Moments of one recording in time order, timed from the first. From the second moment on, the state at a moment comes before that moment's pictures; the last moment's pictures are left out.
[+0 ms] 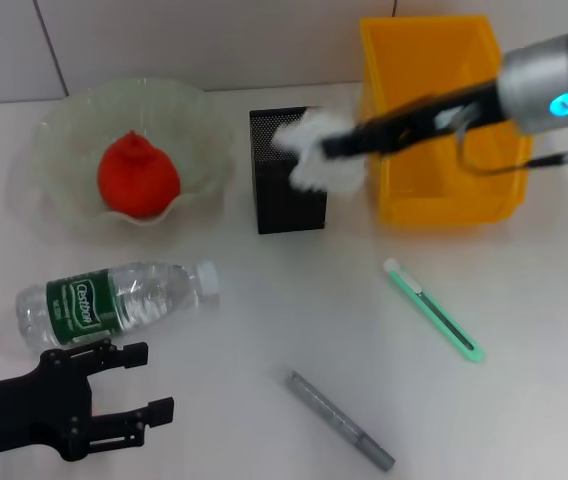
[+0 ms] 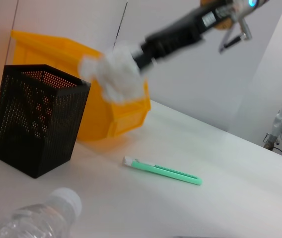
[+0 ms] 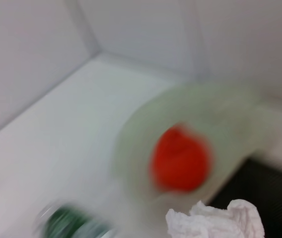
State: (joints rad) left arm -0.31 -2.05 0.87 0.62 1.90 1.66 -1.27; right arm 0.62 2.07 -1.06 -1.22 -2.17 -1.39 2.39
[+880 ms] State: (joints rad) left arm -0.32 -2.05 0.87 0.61 1.90 1.66 -1.26; right arm 0.58 2.08 -0.87 -1.14 -2.28 -1.04 2.28
